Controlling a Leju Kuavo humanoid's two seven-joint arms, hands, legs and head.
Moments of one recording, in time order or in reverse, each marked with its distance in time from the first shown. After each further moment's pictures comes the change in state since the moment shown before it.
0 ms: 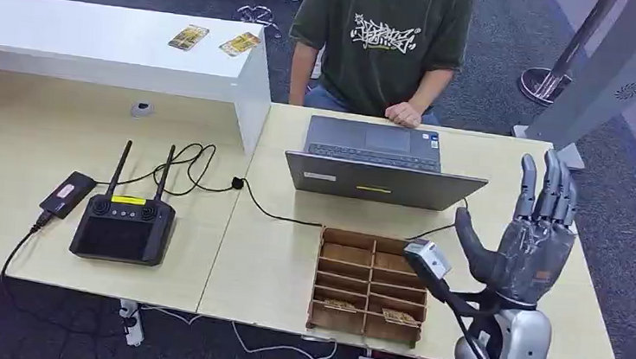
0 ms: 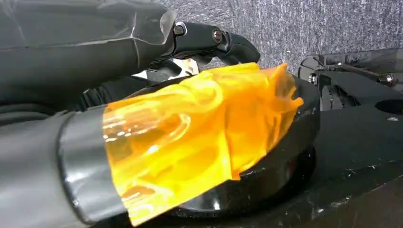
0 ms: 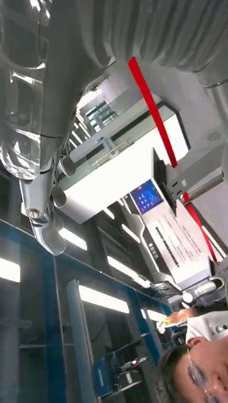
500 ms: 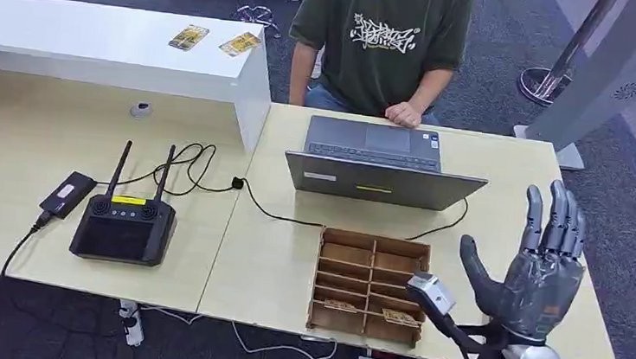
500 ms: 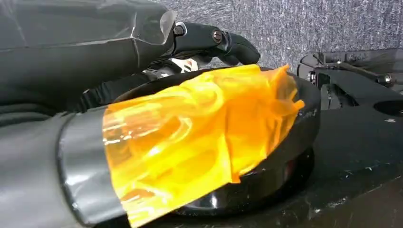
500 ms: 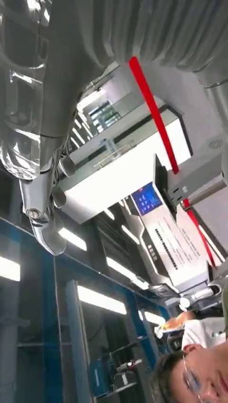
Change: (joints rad) left arm 0.004 -0.004 0.036 0.000 0.000 0.004 -0.007; right arm 0.139 0.000 -0.039 -0.103 0.018 -0.001 -0.044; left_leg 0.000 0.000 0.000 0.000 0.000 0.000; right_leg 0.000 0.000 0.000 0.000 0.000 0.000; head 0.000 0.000
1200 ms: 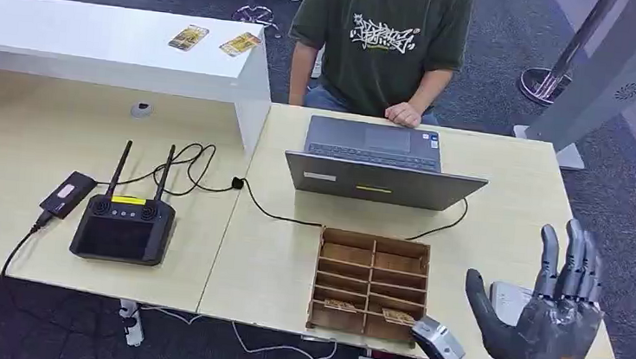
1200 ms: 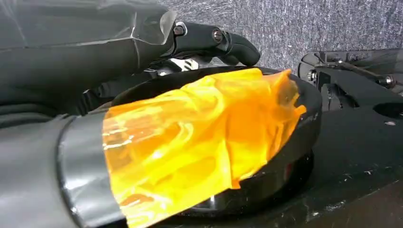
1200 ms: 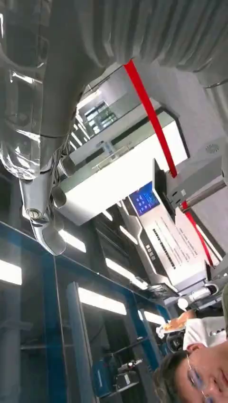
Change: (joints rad) left arm 0.002 -0.001 0.026 0.000 0.000 0.003 0.002; right arm 0.192 0.107 -0.082 -0.156 -0.032 -0.001 -0.153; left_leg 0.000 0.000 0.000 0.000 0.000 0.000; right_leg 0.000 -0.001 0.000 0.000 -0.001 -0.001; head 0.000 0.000
